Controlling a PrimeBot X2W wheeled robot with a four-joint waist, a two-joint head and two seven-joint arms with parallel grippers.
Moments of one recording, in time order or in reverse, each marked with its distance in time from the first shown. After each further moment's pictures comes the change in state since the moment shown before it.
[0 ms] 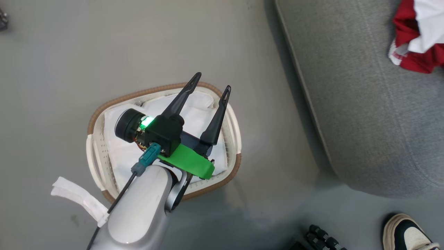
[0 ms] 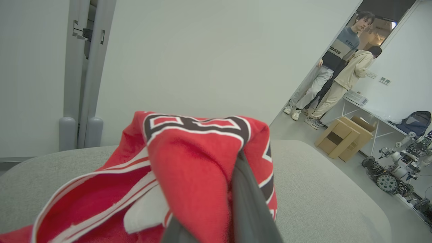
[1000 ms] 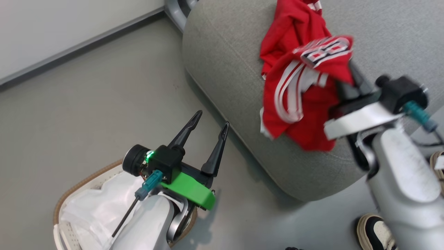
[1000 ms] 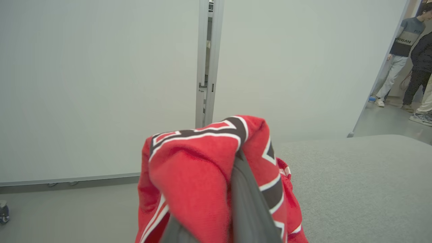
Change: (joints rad) left arm 0.139 0.003 -0.013 0.012 -0.048 0.000 0.000; right arm 0.500 0.332 0.550 -0.481 0.329 0.000 0.000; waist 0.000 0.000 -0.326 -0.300
